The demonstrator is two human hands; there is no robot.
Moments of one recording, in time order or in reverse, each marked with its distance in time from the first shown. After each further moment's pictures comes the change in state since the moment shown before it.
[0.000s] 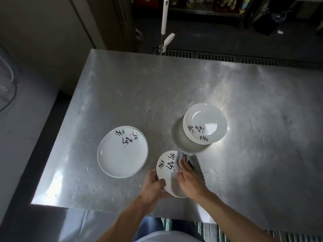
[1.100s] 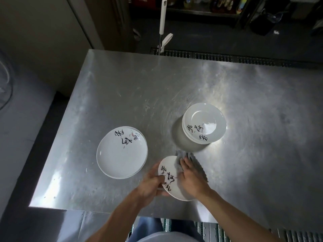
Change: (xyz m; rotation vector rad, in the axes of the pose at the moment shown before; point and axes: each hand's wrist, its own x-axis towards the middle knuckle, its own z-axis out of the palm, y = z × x) left_hand 0.006 0.018 -0.011 0.111 -0.193 -0.009; right_hand 0.007 0.007 -0.002 -0.202 0.123 0.012
